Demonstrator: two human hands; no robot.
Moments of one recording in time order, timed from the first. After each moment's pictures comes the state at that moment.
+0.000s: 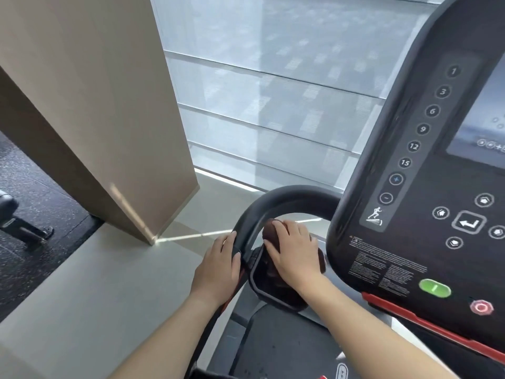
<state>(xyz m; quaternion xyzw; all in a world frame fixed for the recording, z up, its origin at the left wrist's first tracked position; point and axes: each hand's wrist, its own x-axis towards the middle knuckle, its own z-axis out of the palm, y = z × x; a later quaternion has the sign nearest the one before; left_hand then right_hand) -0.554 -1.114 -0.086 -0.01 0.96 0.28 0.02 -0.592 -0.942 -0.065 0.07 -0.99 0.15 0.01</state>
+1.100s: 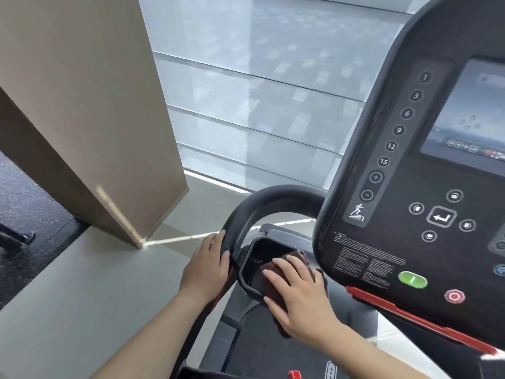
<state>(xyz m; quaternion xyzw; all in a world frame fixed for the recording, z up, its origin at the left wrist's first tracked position) -0.555 -1.116 -0.087 -0.02 0.95 0.30 0.03 -0.506 -0.903 -0.044 0.22 -0.97 0.11 0.01</state>
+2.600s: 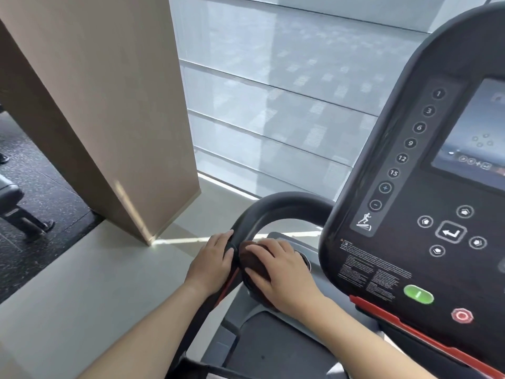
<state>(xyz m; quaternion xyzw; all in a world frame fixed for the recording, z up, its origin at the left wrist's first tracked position) -0.558 -1.120 -0.091 -0.03 0.93 0.36 0.01 -0.543 -0.936 -0.031 0.28 -0.94 0.20 0.03</state>
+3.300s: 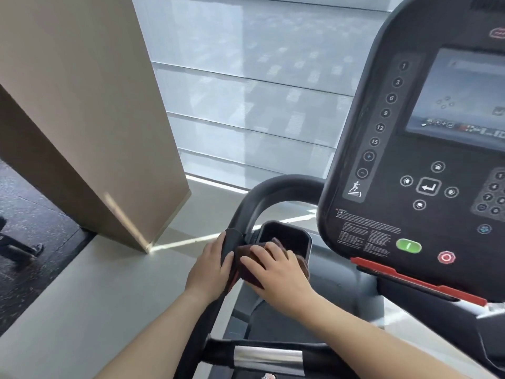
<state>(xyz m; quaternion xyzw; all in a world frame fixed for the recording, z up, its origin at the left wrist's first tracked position) -0.520 -1.142 -0.095 -0.01 0.93 0.35 0.04 -0.493 -0.963 -0.046 0.29 -0.95 0.03 0.08</state>
